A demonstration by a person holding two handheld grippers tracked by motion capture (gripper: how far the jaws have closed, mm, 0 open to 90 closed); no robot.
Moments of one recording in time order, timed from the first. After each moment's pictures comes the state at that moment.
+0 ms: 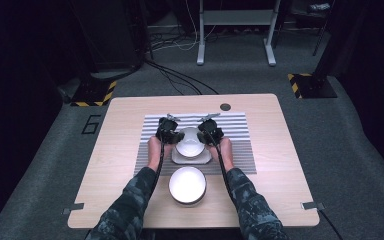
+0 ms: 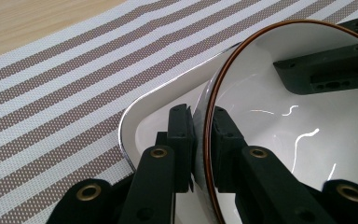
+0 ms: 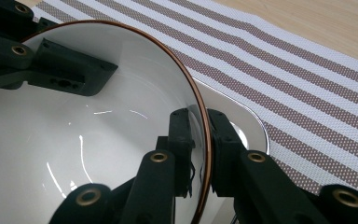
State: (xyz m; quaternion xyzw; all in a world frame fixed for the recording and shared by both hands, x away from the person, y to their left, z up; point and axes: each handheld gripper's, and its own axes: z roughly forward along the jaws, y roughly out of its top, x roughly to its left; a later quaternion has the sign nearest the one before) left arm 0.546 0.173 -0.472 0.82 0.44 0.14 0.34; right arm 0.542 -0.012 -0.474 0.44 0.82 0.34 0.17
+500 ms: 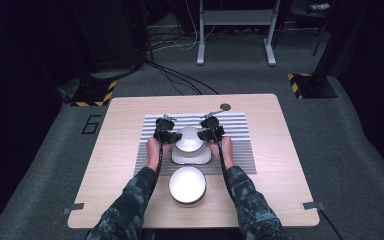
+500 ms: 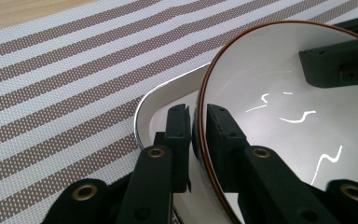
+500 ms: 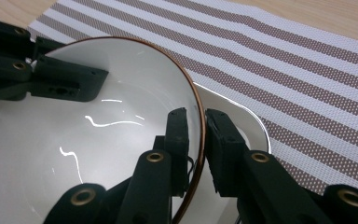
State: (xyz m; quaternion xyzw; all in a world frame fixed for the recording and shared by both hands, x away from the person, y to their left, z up) left arm 0.553 0.183 -0.481 0.80 0.48 0.13 0.34; right arm 0.555 -0.017 -0.475 0.47 0.80 0.35 0.13
